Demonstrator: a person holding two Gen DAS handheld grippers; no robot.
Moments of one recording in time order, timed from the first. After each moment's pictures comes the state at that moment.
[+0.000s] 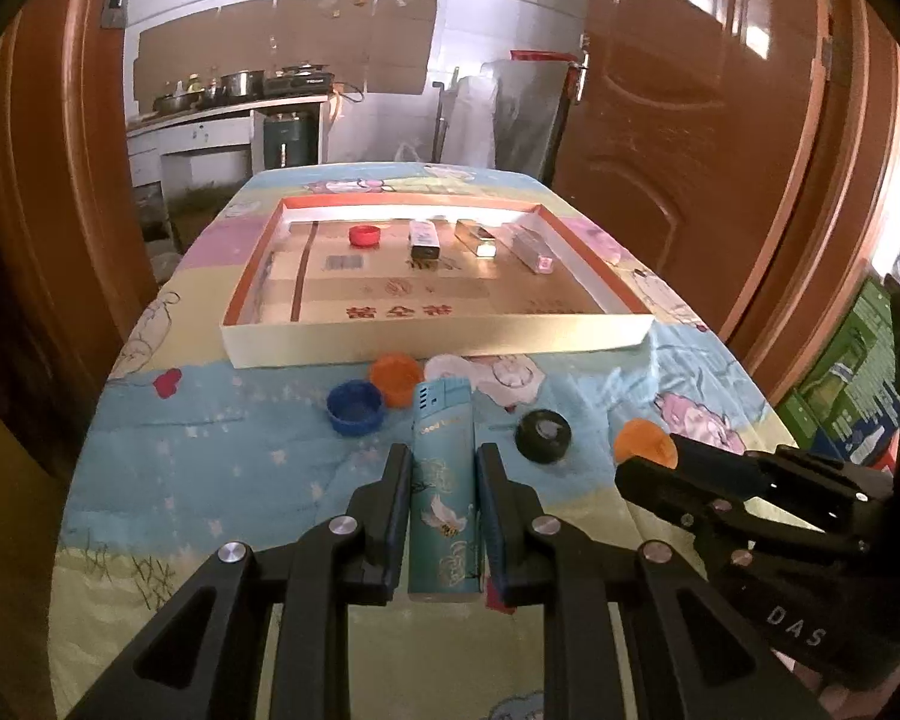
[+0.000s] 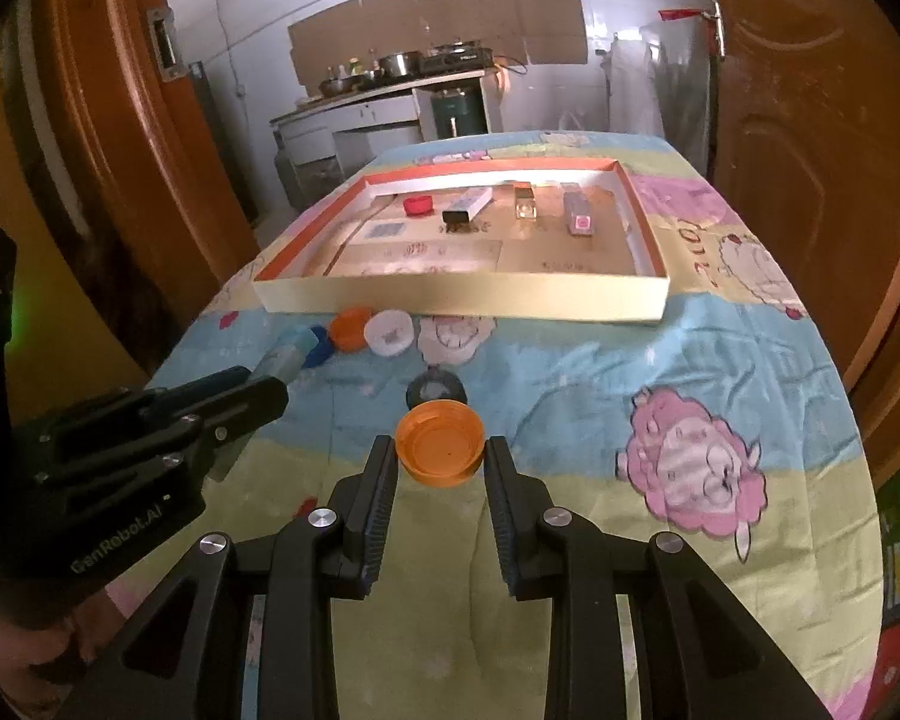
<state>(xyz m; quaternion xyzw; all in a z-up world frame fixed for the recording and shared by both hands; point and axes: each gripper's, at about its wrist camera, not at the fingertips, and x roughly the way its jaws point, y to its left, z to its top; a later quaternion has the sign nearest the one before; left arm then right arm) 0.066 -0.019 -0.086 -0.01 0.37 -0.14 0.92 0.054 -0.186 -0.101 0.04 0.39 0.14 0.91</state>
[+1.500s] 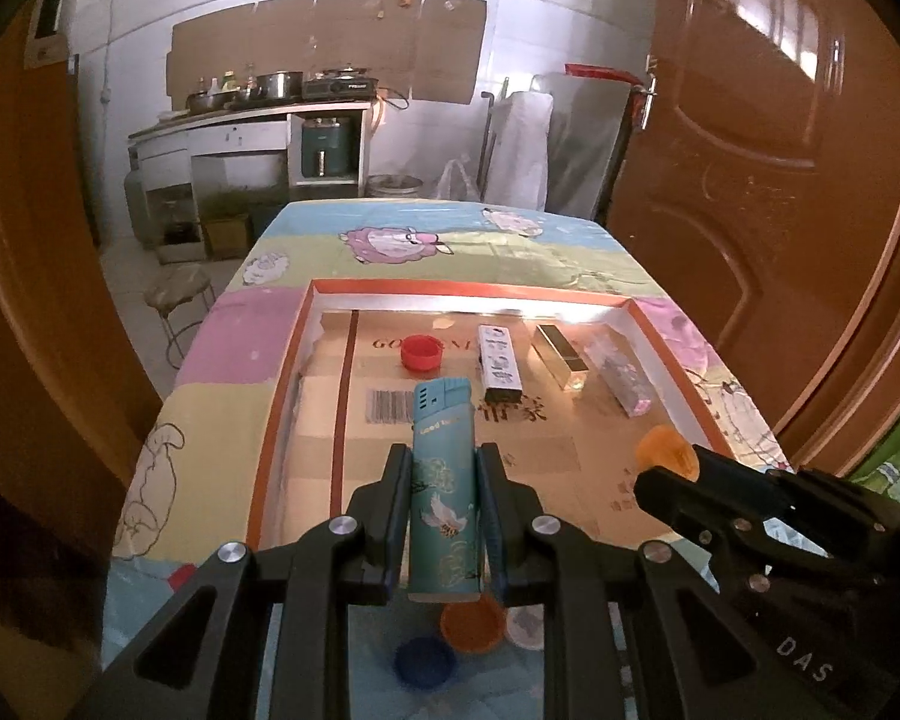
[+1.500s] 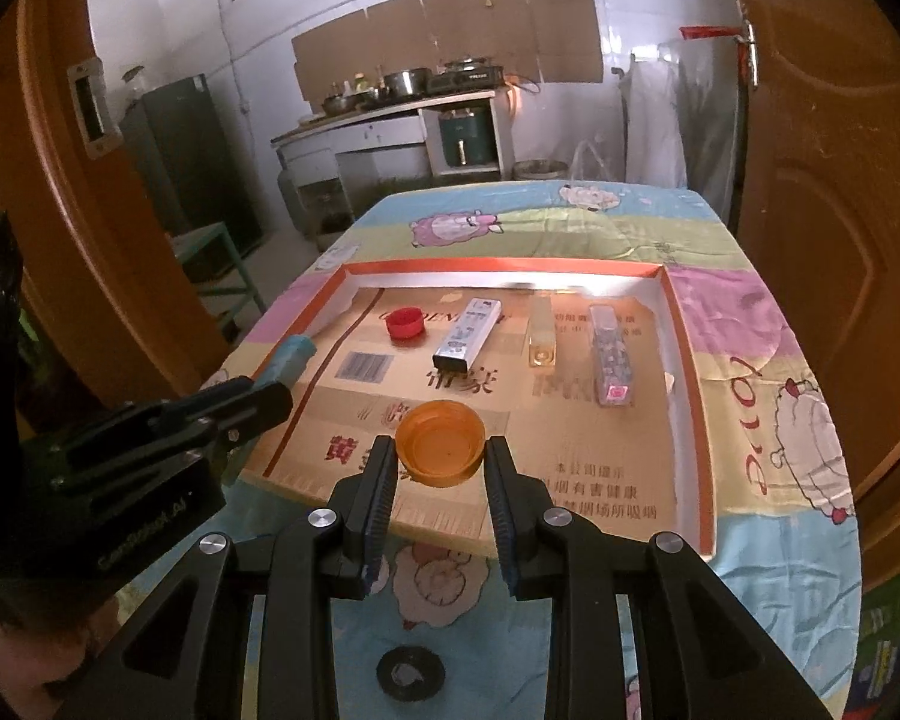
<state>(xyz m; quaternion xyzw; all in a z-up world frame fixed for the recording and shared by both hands) 0.197 -0.012 -0.057 -0.03 0.37 -0.09 0.92 0.189 -0.176 -0.067 0.04 0.38 0.15 0.91</state>
